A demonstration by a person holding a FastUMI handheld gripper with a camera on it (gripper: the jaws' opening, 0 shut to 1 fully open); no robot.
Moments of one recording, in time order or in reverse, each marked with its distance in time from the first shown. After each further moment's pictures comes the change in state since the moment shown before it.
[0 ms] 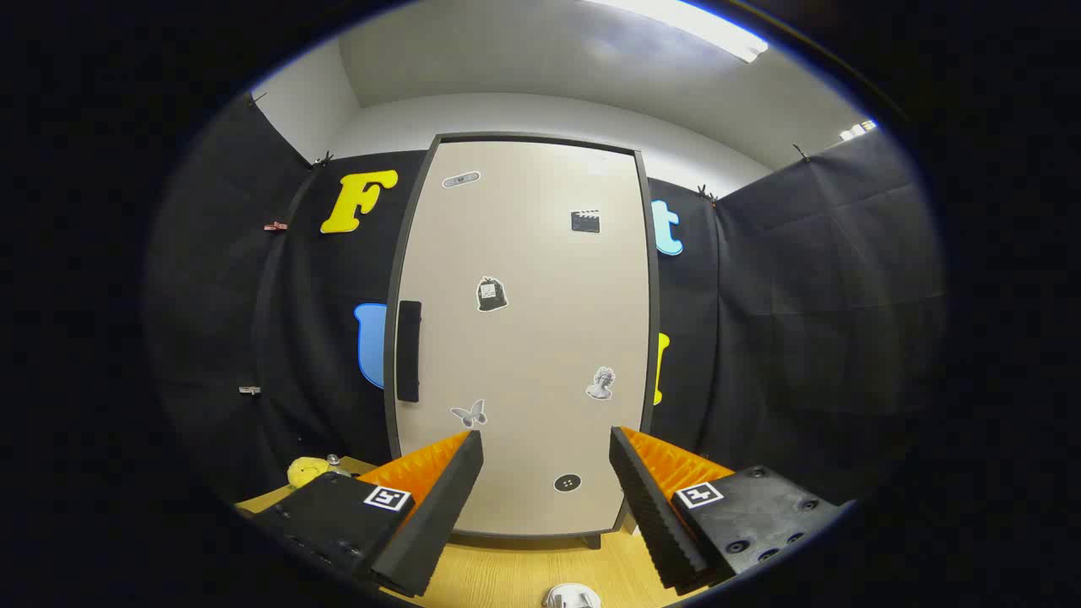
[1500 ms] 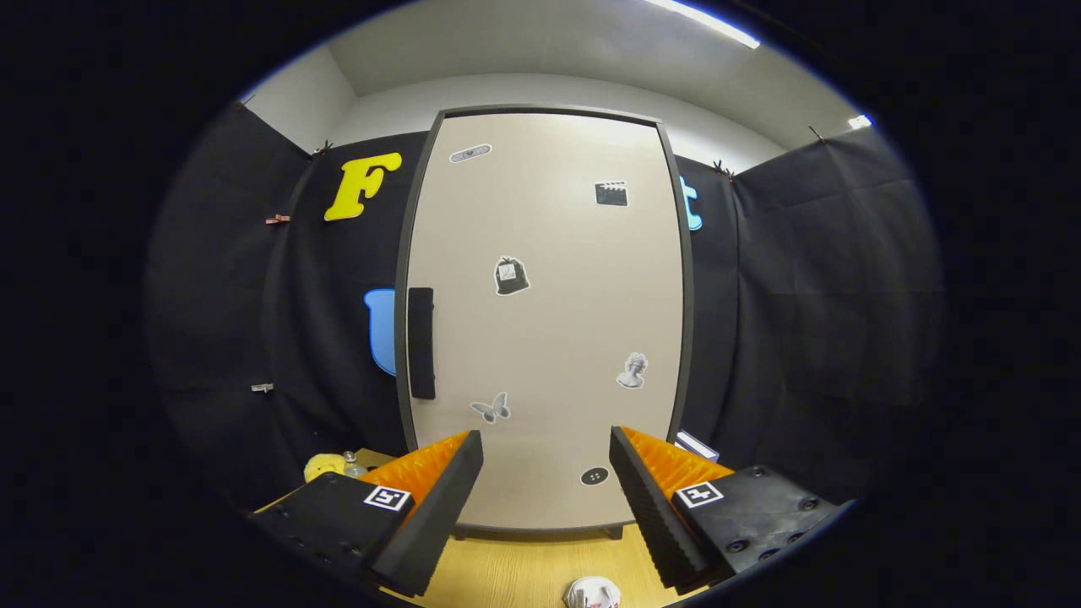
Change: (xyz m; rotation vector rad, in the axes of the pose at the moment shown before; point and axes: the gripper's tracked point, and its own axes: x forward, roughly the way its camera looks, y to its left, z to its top) arm 0.036 0.033 0.013 0.019 0.089 0.058
